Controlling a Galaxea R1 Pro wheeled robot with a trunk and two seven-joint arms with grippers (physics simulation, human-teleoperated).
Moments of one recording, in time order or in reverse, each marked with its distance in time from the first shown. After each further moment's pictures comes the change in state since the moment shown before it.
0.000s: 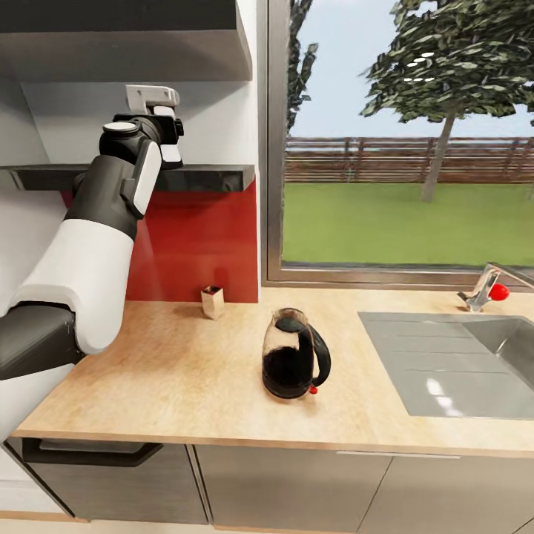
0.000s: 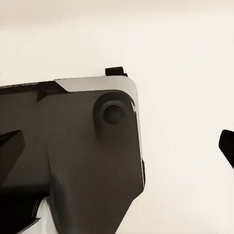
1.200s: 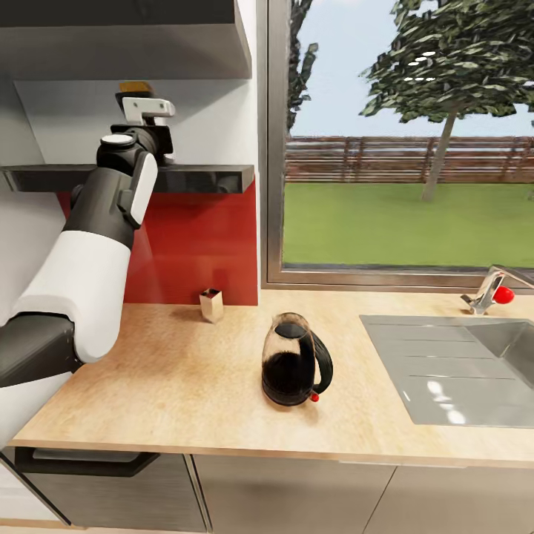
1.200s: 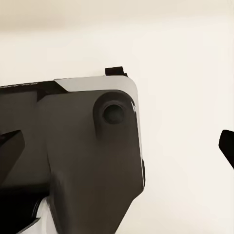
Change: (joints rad) left arm 0.044 0.022 -0.001 -0.033 -0.003 0.000 0.000; right arm 0.000 0.000 0.000 0.000 0.000 0.000 0.000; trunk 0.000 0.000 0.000
